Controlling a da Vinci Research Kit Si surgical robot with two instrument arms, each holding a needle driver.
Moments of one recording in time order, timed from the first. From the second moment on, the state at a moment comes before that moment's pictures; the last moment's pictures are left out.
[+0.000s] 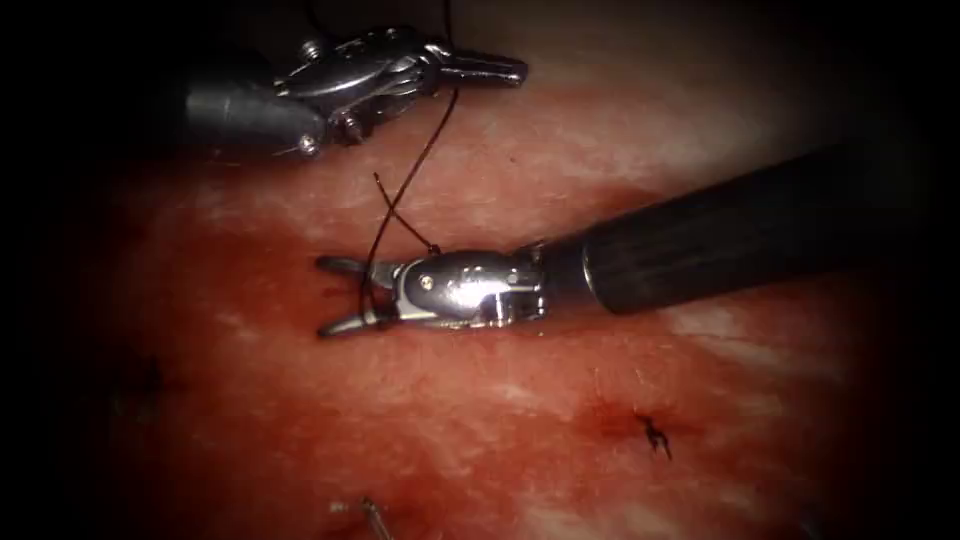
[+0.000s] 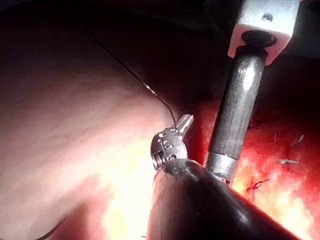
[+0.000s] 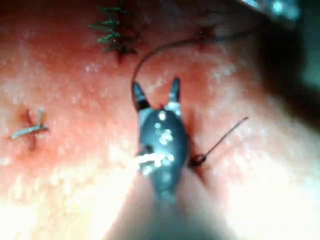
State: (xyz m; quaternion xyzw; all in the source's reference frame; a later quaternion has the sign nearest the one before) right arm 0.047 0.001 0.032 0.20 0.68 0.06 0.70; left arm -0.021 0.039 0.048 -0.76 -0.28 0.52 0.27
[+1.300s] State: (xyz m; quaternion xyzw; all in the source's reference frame) right arm 0.042 0.002 0.028 0.14 0.75 0.18 0.62; left arm -0.018 0.036 0.075 -0.71 -0.22 0.59 0.32
